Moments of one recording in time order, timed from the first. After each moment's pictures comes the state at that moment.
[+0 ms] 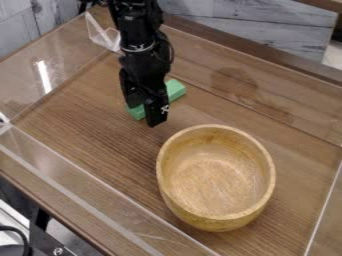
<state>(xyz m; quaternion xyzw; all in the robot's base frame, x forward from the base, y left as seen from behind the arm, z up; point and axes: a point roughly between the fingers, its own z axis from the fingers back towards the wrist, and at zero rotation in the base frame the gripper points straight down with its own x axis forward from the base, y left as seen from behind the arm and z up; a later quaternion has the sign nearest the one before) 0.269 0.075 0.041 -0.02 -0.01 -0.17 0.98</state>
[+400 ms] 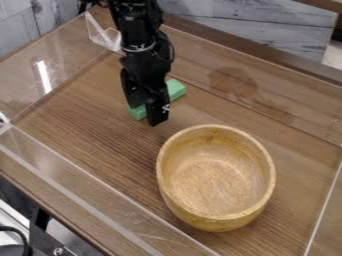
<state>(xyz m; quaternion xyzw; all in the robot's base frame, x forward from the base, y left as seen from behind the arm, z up) 0.272 0.076 0.037 -0.03 -0.01 -0.17 0.99</state>
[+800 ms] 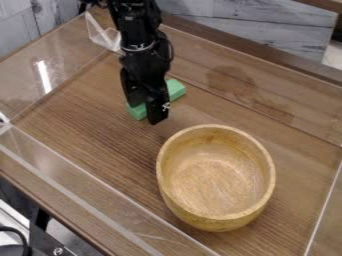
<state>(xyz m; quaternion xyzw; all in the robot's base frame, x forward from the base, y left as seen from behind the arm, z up) 0.277 0.078 0.036 -0.03 -0.01 -0.16 0.99</state>
